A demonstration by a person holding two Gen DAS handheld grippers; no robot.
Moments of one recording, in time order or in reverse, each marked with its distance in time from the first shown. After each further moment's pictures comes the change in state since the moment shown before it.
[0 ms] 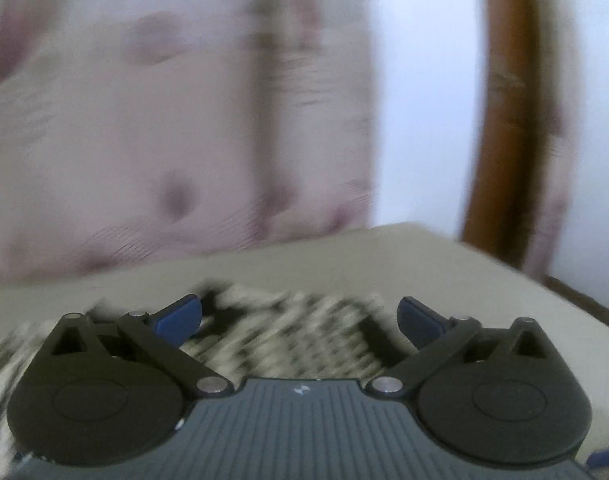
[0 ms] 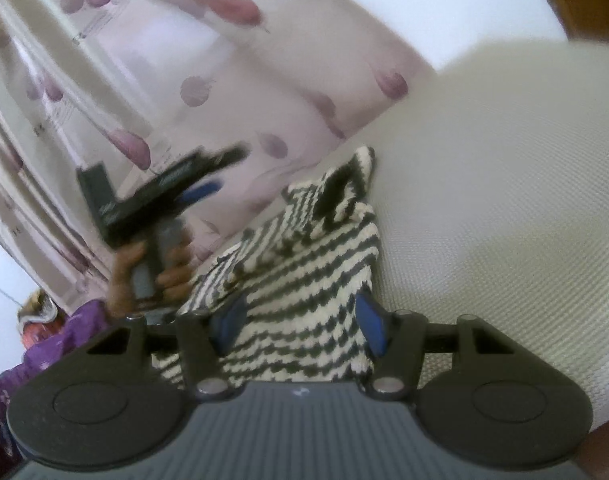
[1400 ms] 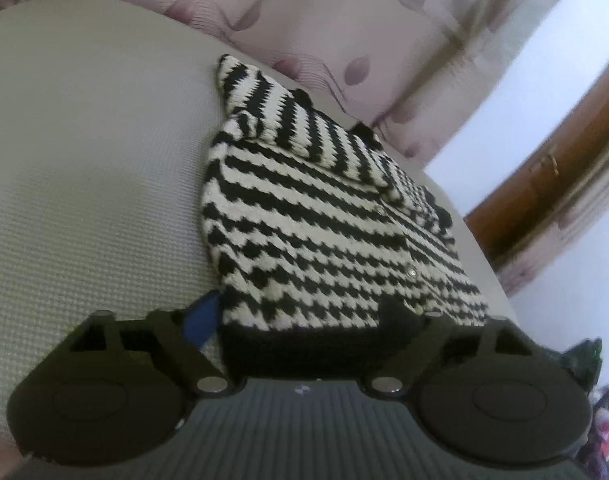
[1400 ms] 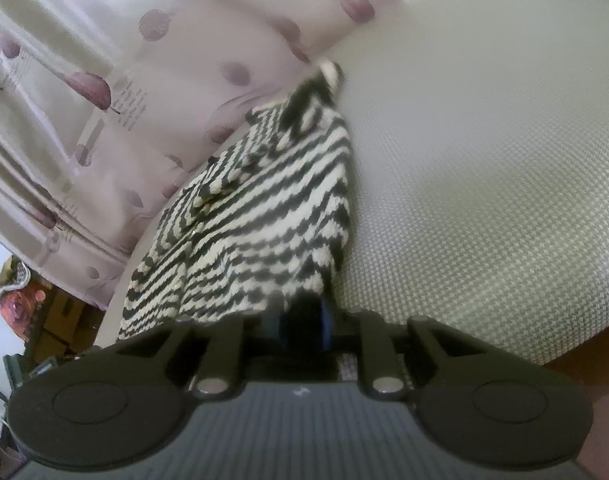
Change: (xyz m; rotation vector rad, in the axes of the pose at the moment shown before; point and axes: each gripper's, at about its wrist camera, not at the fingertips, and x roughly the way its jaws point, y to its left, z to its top) left arm -0.223 0.169 -0.176 -0.555 0.228 -0.106; right arm 0.015 0.001 -0.033 0.058 0.204 -0.101
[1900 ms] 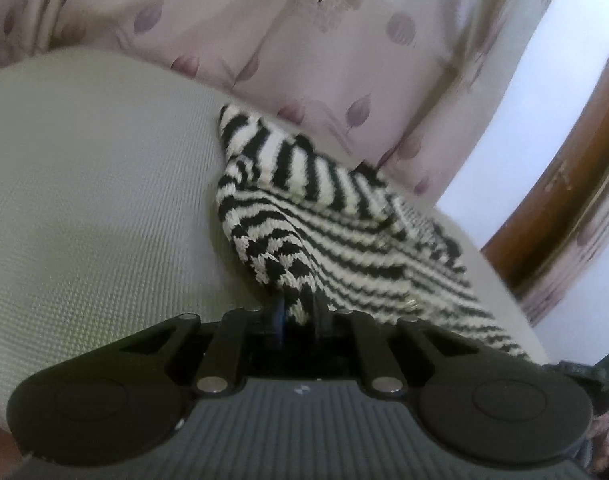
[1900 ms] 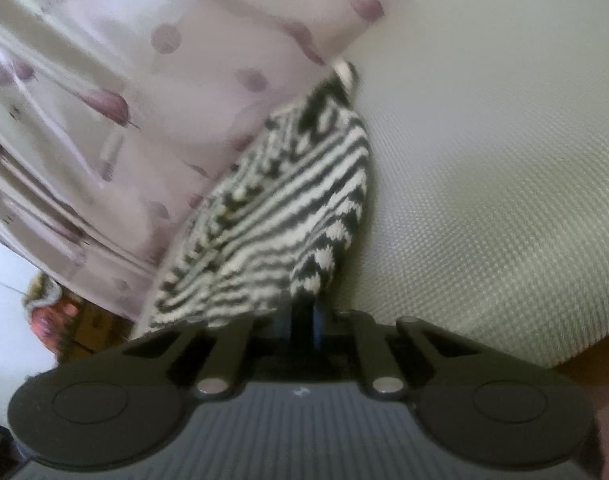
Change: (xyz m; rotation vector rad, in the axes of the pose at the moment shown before) left arm -0.018 -0.027 -0.012 0.034 -0.172 0.078; right arm -0.001 -0.011 -0.001 0.077 -0.021 0.118
